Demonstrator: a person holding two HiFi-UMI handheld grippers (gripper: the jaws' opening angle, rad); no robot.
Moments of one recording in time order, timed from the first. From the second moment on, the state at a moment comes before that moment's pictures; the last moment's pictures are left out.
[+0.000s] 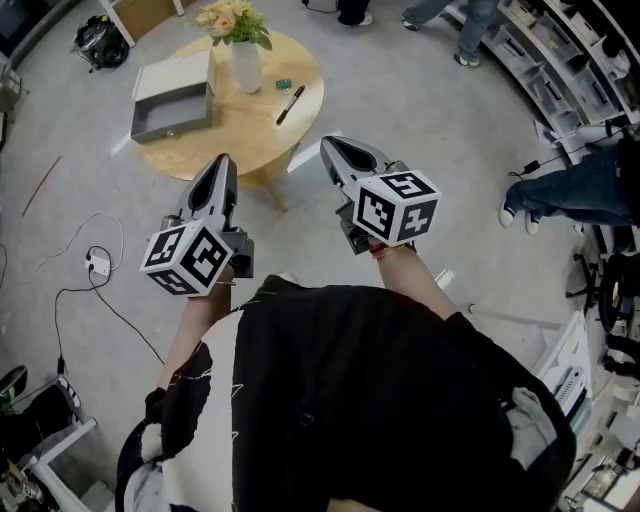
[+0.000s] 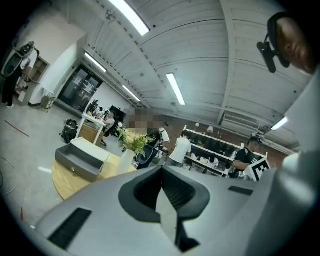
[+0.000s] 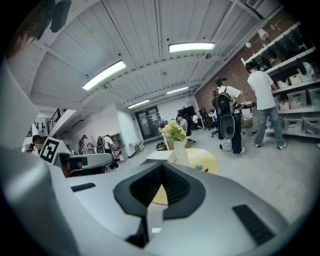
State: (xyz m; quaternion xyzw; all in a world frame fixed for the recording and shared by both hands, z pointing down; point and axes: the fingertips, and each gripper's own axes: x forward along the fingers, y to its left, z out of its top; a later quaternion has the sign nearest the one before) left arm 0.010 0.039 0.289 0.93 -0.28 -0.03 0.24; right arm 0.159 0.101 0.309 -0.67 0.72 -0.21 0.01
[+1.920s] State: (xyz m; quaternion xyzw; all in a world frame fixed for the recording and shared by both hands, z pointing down) left arm 0.059 -0.093 0.325 0.92 -0.29 -0.01 0.27; right arm 0.214 -0.043 0.350 -0.65 0.71 -0.27 0.02
